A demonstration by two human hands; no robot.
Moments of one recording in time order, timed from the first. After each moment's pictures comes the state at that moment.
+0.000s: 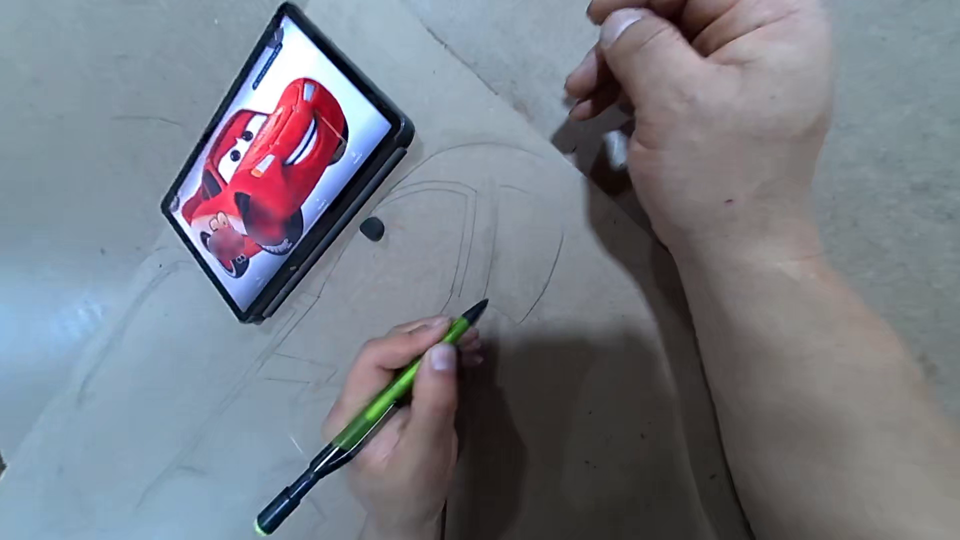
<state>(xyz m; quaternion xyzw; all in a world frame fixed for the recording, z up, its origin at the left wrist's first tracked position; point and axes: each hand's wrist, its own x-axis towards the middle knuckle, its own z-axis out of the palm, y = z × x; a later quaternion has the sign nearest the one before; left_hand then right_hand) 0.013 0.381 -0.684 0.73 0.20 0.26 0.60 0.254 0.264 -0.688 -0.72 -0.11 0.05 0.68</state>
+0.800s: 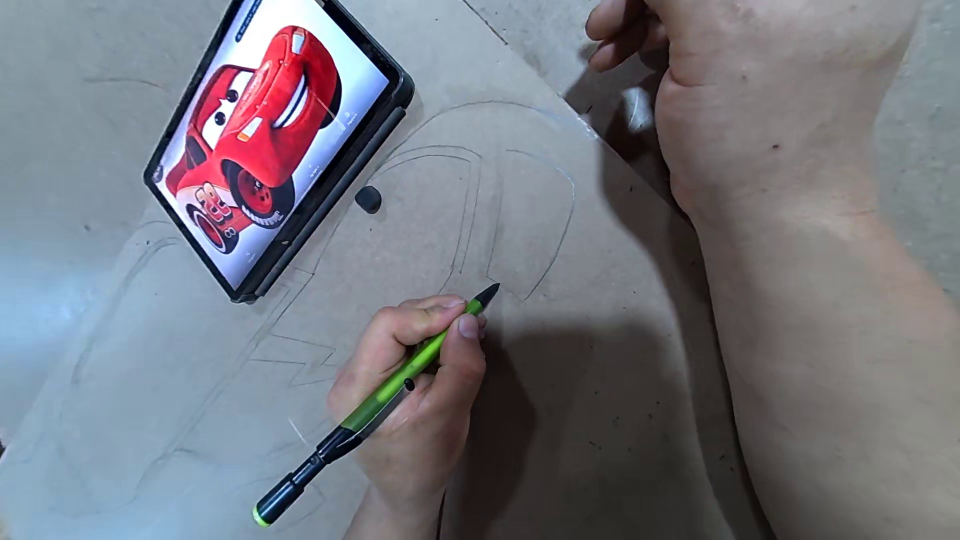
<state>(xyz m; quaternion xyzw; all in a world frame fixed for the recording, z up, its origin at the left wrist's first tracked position) 0.017 0.379 -0.684 0.79 0.20 0.24 0.52 0.253 0.267 -0.695 -0.70 -0.12 0.01 0.71</state>
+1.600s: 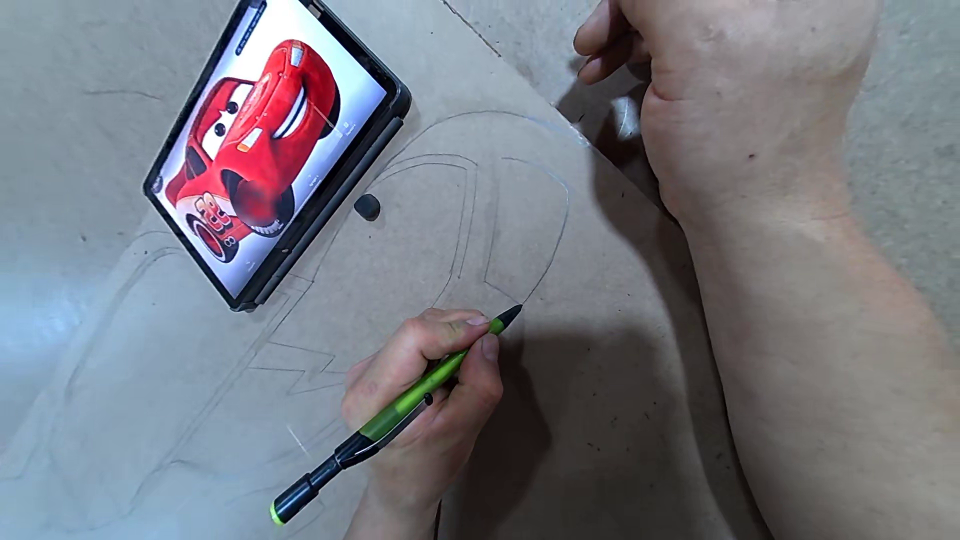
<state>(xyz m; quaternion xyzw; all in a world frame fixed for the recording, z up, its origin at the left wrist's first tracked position) 0.015 0.384 -0.683 0.82 0.15 0.19 0.53 0.253 0.268 -0.693 -0.70 -0.11 0.01 0.70</state>
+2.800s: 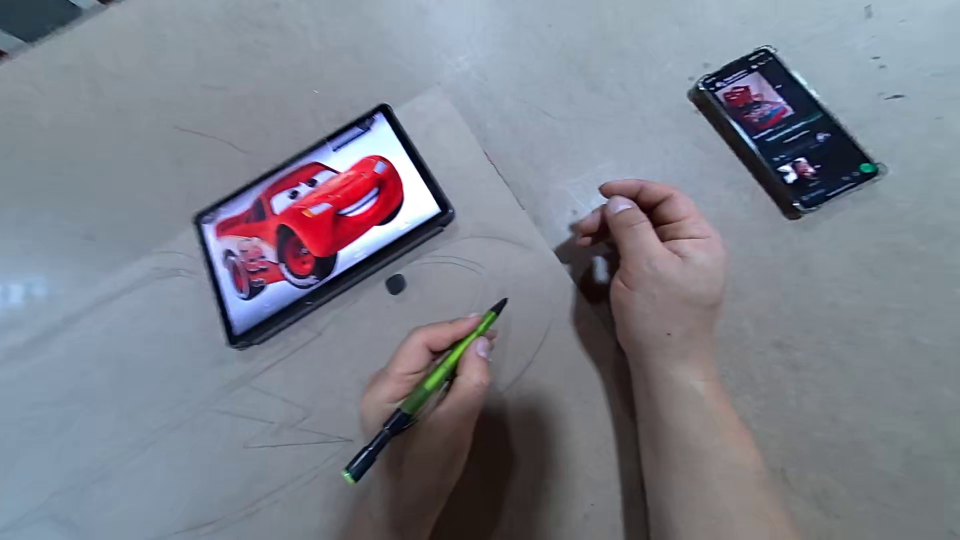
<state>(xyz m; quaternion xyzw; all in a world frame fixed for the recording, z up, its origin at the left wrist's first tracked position) 0.070 0.371 -0.683 0.74 0.24 0.28 0.57 0.247 0.266 -0.686 -0.69 -0.09 0.05 0.72</state>
